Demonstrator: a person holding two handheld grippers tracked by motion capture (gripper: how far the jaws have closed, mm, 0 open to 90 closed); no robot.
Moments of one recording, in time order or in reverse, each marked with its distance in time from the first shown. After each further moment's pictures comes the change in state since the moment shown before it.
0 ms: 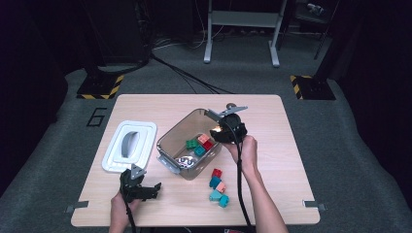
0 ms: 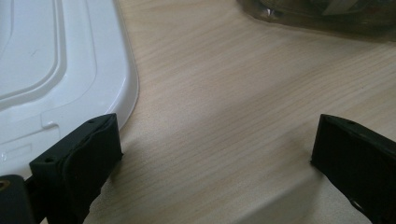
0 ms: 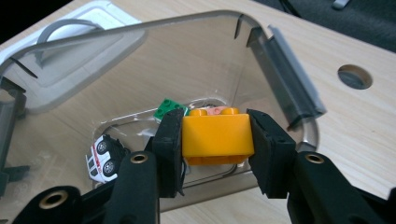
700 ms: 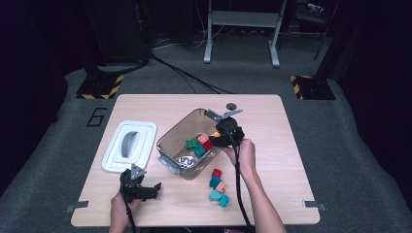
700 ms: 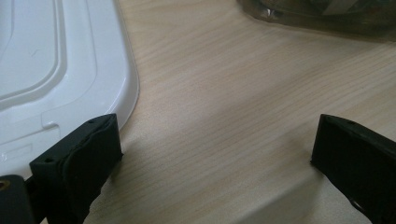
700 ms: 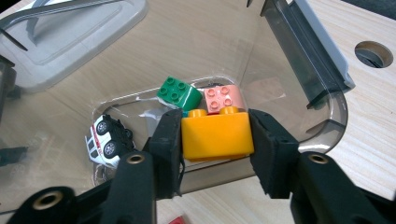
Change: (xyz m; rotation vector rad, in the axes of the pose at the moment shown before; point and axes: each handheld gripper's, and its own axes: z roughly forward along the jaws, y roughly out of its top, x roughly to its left) left arm 0.000 0.000 0.000 -0.001 0.003 0.002; right arm 0.005 -0.009 0.010 0.070 0.002 -0.006
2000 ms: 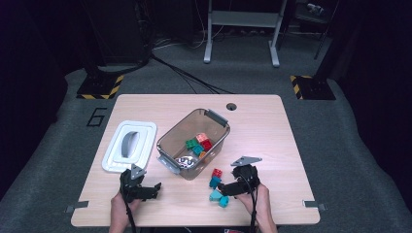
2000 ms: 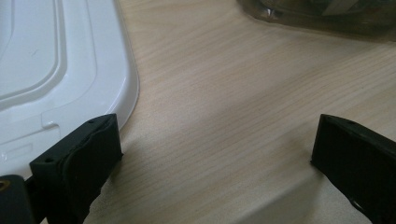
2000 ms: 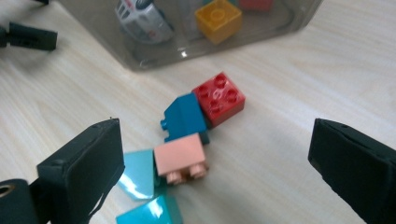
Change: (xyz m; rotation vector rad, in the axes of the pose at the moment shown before) left arm 0.000 0.000 0.000 -0.003 0.001 0.000; right arm 0.021 -0.138 -0.018 0.013 0.081 0.054
